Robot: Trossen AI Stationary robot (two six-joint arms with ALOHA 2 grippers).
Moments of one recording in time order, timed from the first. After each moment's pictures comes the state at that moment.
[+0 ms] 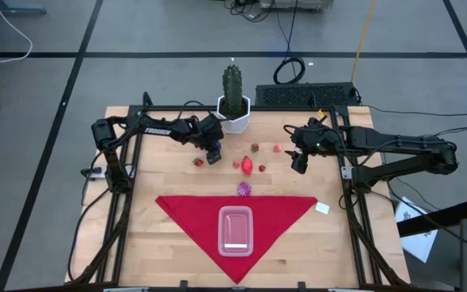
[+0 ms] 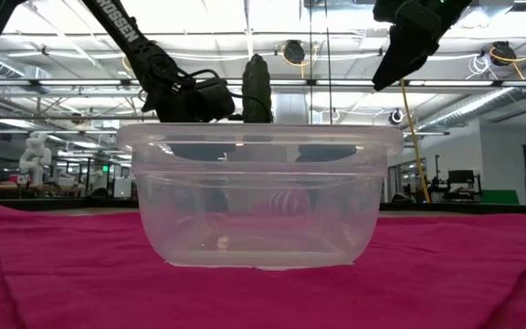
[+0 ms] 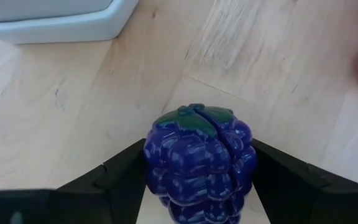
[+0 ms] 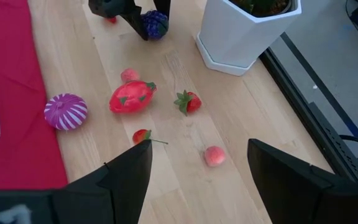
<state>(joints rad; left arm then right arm) 0.46 1.82 1.02 -0.29 0.03 0.05 -0.14 1.04 0.96 -0.75 0.28 0.12</state>
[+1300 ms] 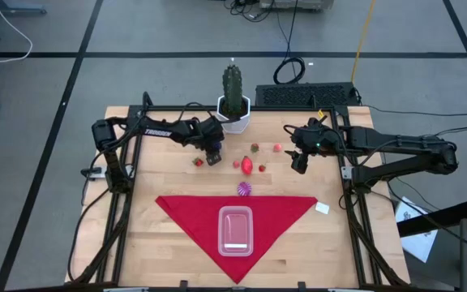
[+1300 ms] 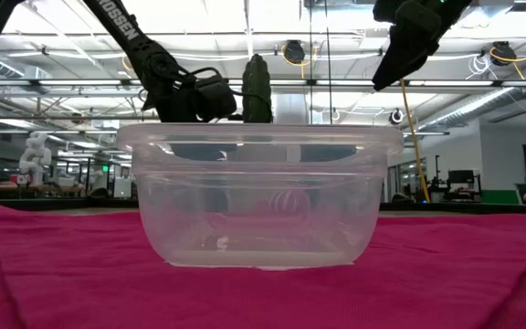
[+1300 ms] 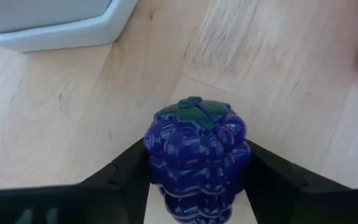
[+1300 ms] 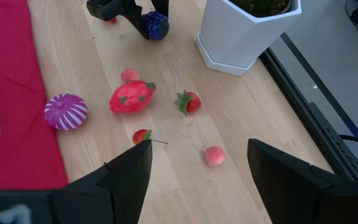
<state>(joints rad) 0.43 1.82 1.02 -0.29 -0.02 0.07 -0.14 1.04 0.96 -0.75 0.28 0.12</state>
